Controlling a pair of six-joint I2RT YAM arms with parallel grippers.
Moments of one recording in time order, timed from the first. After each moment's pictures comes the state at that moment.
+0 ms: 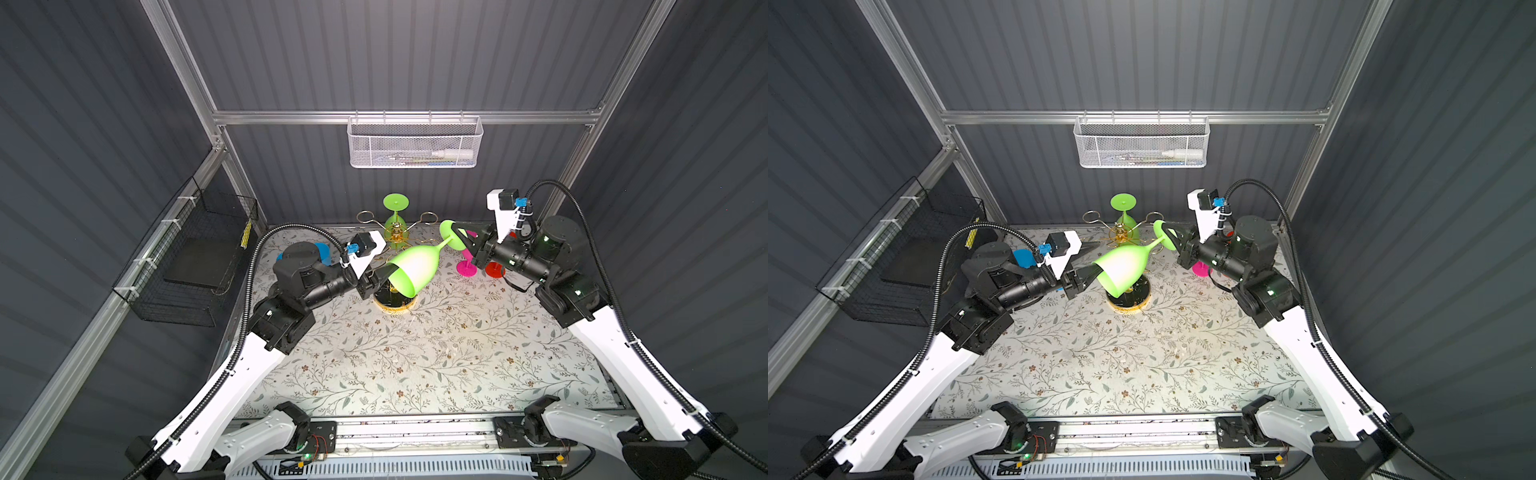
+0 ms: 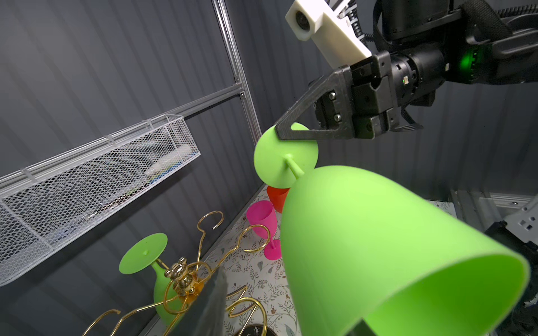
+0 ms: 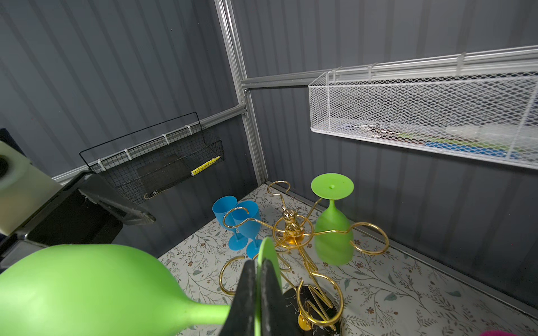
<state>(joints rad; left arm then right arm) -0.62 1.04 1.21 -0.20 0.46 0.29 0.46 1.14 1.31 -0.17 -0.44 0.19</state>
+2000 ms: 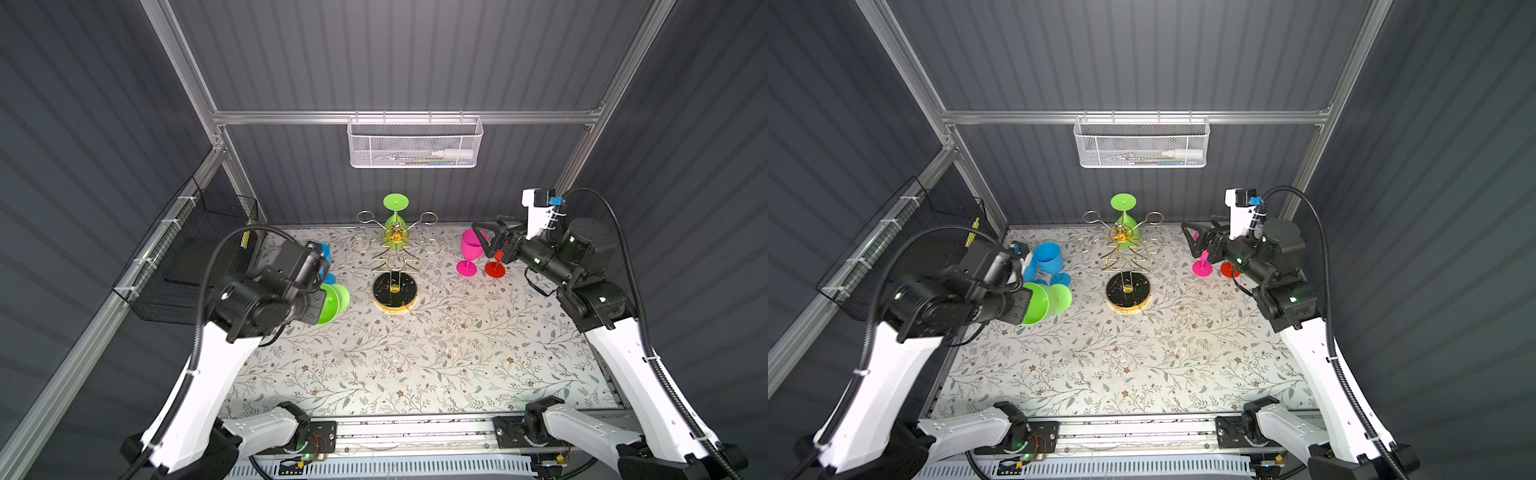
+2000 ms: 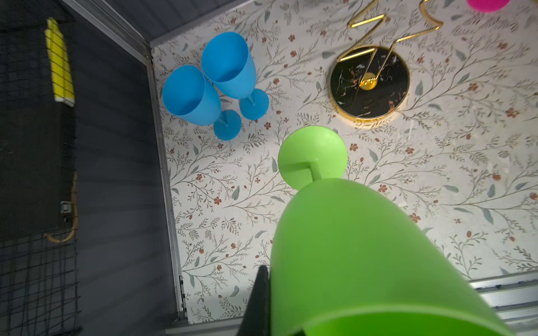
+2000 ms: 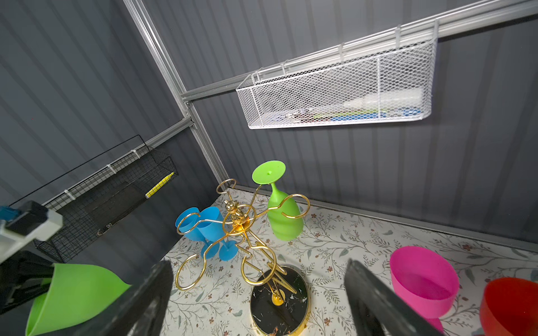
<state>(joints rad) -0.60 1.23 1.75 -1.61 -0.35 -0.17 0.27 1.06 1.29 -0.29 -0.38 0.30</state>
